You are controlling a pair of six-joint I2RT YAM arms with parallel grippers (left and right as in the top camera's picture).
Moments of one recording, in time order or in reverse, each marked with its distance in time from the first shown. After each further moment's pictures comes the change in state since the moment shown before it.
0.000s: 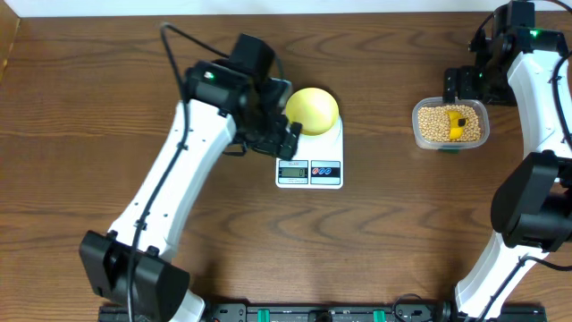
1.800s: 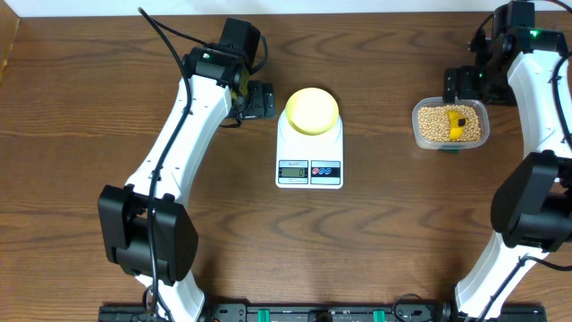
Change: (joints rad) left arm 0.137 0.168 0.030 0.202 -0.286 -0.348; right arm 0.000 0.000 0.000 0.000 0.000 0.000
